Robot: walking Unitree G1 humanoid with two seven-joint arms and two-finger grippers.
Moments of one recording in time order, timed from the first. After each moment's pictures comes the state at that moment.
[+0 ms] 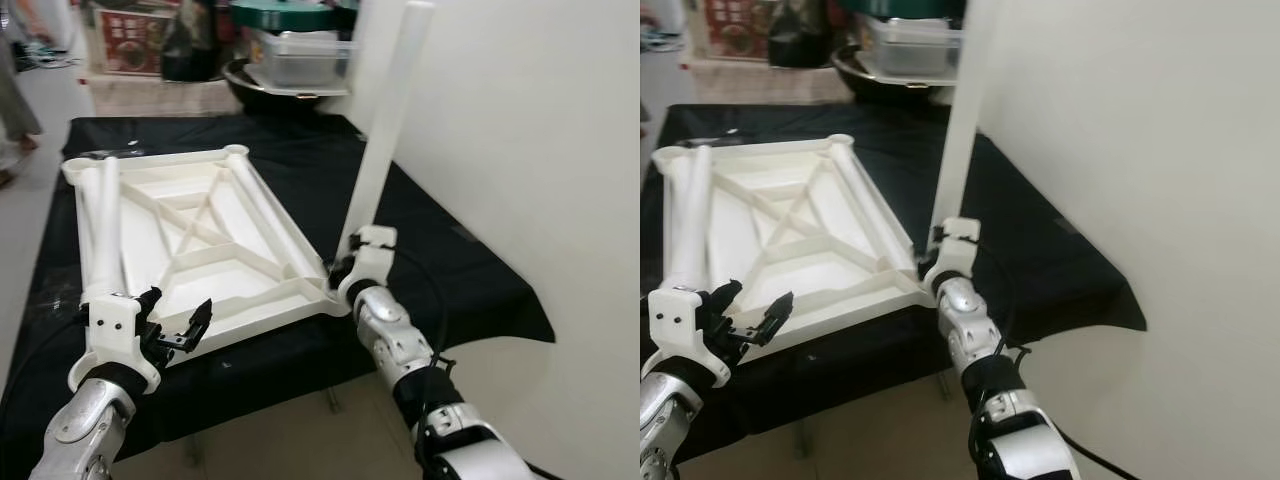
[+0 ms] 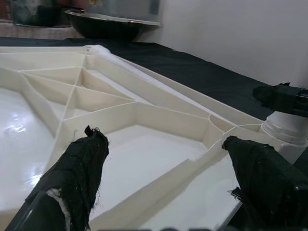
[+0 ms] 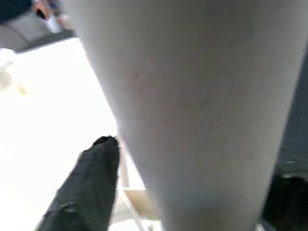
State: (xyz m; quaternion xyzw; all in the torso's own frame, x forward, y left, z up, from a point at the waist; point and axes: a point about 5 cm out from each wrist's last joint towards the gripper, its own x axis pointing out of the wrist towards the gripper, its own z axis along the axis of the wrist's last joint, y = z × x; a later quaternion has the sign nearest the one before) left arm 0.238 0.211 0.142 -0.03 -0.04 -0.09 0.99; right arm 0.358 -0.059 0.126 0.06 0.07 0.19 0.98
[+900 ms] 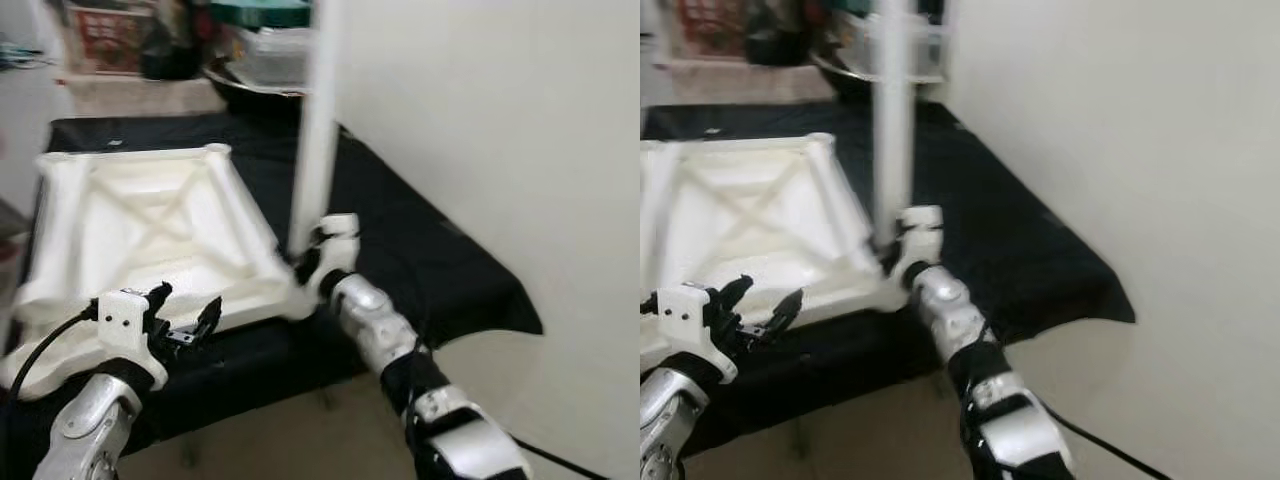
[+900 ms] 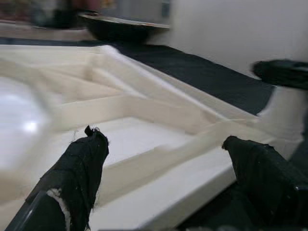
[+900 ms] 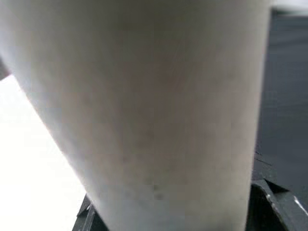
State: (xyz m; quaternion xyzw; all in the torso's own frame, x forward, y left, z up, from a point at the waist) left arm 0.237 0.209 0.140 -0.03 -0.04 -0.09 1.00; right arm 0.374 -0.063 0.142 0.03 0.06 0.13 0.99
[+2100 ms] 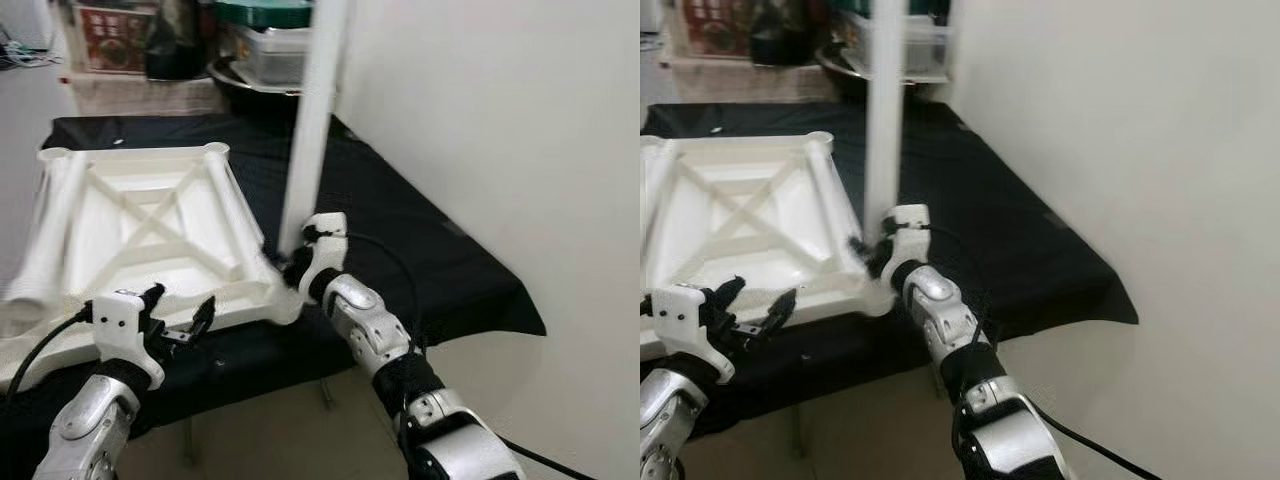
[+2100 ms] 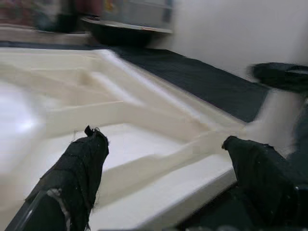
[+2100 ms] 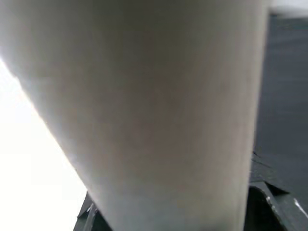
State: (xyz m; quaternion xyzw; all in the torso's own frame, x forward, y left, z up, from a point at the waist) left arm 0.239 0.209 0.142 -0.03 -0.05 -0.09 0.99; right arm 0.370 -0.060 0.144 0.05 0.06 0.07 0.99
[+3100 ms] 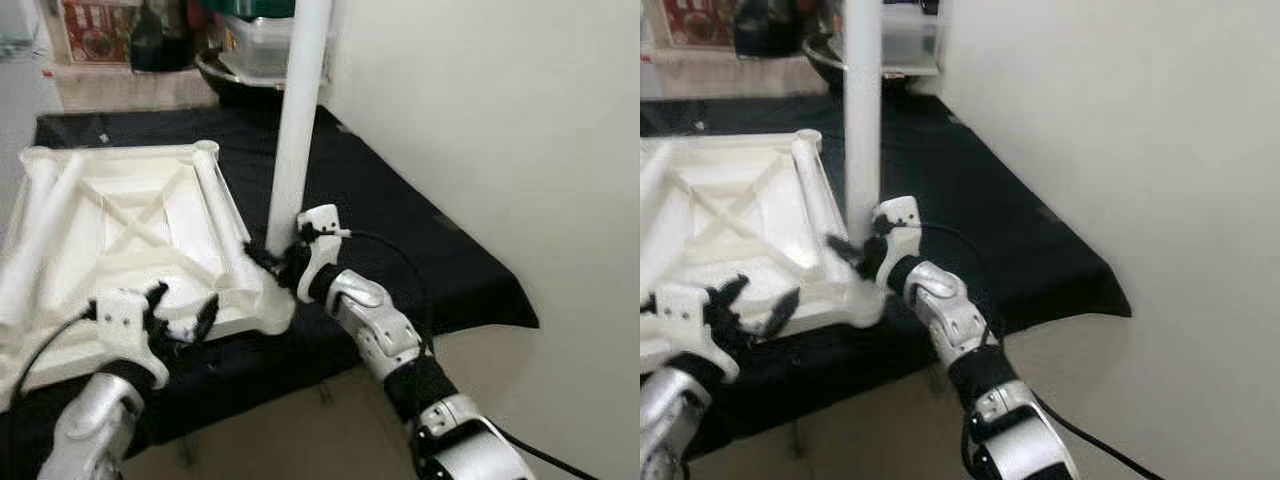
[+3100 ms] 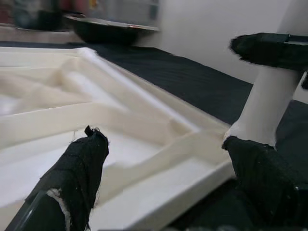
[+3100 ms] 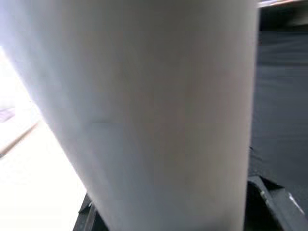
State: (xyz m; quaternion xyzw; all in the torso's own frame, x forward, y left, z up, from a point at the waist) left arm 0.239 0.206 0.143 -0.03 -0.05 -0.09 0.99; right arm 0.370 -0.041 0.168 0.04 0.02 0.24 0.97
